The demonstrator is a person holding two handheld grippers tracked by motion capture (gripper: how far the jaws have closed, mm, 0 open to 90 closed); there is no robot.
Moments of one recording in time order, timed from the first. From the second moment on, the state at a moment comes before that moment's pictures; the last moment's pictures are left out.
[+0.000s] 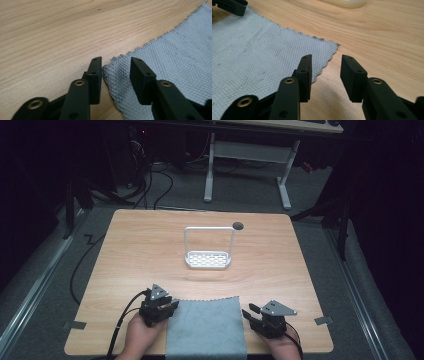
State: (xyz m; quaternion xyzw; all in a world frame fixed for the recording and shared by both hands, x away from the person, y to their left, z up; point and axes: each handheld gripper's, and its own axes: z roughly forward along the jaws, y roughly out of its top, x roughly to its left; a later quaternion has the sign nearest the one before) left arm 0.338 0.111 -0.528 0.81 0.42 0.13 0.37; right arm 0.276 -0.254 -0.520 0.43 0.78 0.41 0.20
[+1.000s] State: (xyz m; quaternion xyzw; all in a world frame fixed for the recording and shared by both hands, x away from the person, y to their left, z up) left arm 0.338 0.127 -0.535 0.80 0.42 0.08 0.42; right arm 0.326 -0.213 -0.530 0.45 0.80 0.34 0.21
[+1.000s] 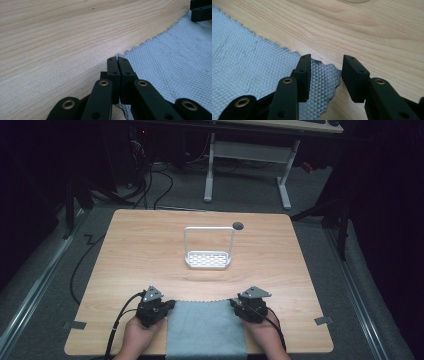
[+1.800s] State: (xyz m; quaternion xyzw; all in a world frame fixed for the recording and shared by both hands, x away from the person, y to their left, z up) left arm 0.335 0.130 -0.527 0.79 0.41 0.09 0.46; right arm 0.312 -0.210 -0.524 0.42 0.80 0.39 0.20
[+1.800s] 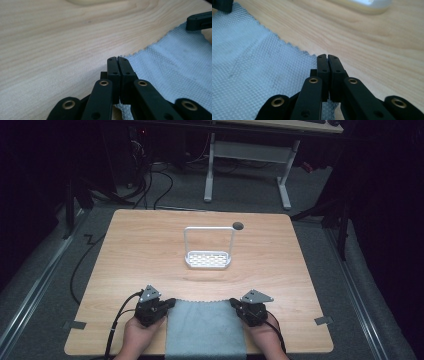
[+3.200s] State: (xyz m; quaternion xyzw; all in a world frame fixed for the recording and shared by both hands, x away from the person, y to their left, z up) left arm 0.333 0.139 -0.429 0.70 0.35 0.20 0.59; right arm 0.305 -0.207 -0.425 0.37 0.71 0.51 0.32
